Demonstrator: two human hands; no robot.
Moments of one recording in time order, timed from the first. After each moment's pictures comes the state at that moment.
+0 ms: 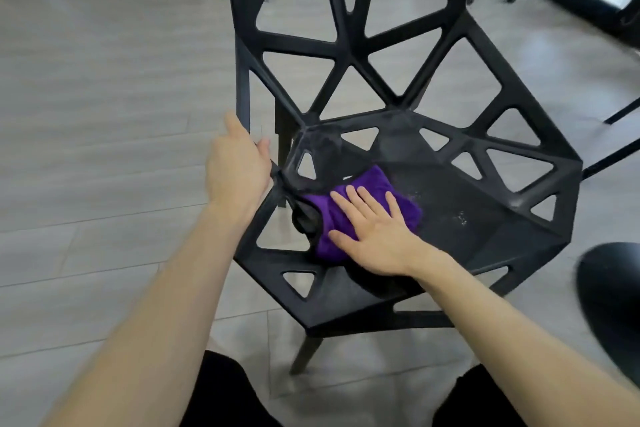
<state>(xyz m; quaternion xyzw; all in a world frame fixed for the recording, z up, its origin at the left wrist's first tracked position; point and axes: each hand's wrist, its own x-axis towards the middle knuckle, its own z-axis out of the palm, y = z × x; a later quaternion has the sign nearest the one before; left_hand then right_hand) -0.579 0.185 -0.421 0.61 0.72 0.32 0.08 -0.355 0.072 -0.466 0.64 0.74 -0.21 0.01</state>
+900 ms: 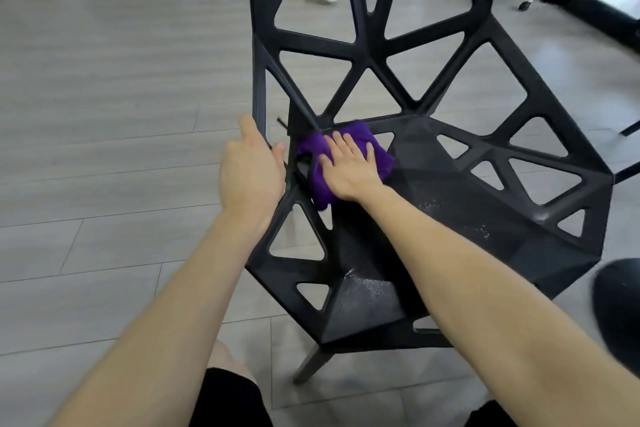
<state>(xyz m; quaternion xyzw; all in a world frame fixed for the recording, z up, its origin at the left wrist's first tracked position) -0.575 0.172 -0.415 0.62 0.72 0.31 0.06 -0.400 0.219 -0.479 0.69 0.70 -0.20 -0.08</state>
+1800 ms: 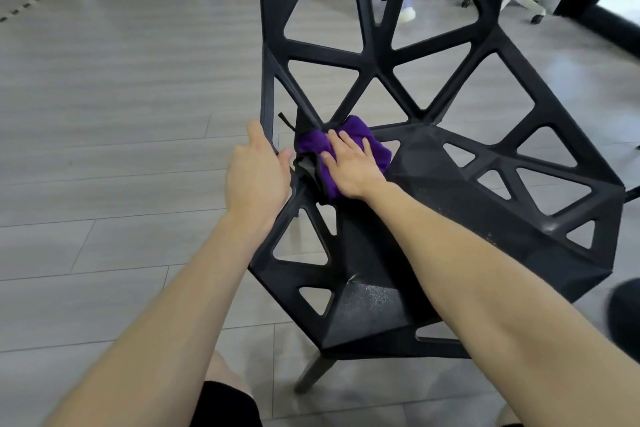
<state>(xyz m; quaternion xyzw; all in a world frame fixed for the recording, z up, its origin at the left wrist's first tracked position) -0.577 0.177 -0.421 0.63 0.71 0.31 0.07 -0.385 0.254 -0.491 0.63 0.75 -0.17 -0.13</state>
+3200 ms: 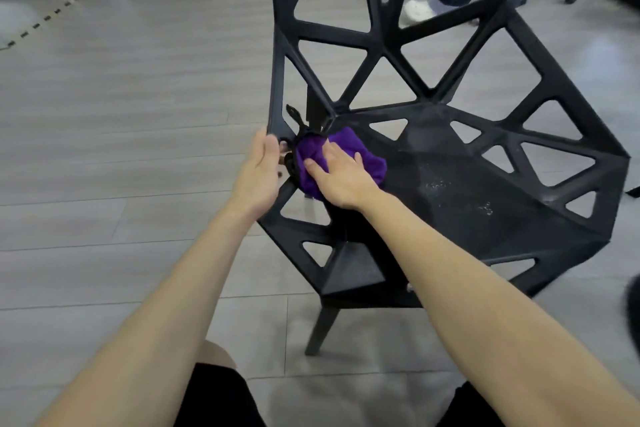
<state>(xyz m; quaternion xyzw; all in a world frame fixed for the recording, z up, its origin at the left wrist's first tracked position) -0.597 0.112 -0.426 0.56 0.62 0.41 0.36 -0.426 0.156 -0.465 0.61 0.73 -0.27 -0.14</state>
